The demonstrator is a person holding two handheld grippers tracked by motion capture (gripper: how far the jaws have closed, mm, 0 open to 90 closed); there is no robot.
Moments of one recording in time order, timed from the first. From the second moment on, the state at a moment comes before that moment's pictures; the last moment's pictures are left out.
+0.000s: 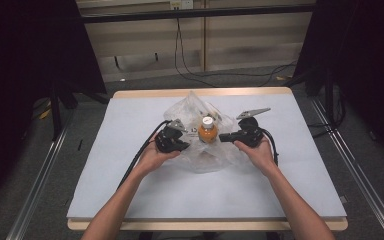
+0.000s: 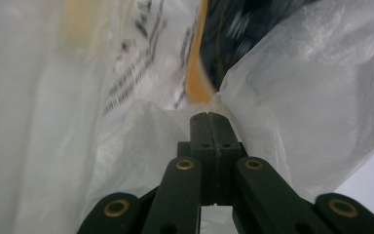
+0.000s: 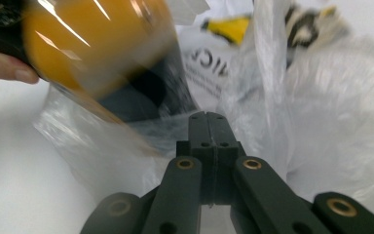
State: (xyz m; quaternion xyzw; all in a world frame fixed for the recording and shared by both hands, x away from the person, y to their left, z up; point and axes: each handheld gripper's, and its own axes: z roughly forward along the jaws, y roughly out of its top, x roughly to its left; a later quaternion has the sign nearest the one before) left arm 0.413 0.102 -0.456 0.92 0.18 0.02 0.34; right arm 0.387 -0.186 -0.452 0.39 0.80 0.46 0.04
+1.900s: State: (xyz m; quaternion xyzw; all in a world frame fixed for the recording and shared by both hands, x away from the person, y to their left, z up) left arm 0.347 0.205 -0.417 0.83 0.23 0.04 0.51; right arm 0.348 -0.241 -0.412 0.35 0.80 0.48 0.08
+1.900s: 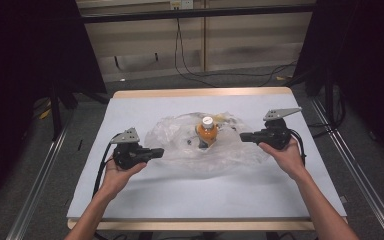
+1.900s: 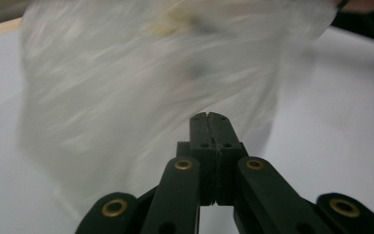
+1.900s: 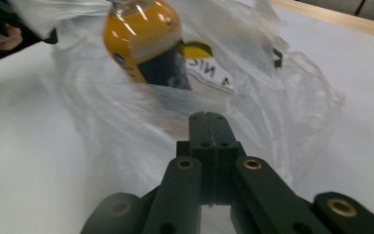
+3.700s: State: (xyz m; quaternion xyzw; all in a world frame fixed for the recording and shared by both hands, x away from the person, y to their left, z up) left arm 0.307 0.039 -0.461 0.96 0.04 0.02 0.28; right arm 0.494 -0.134 -0.470 0.38 0.88 0.28 -0.02
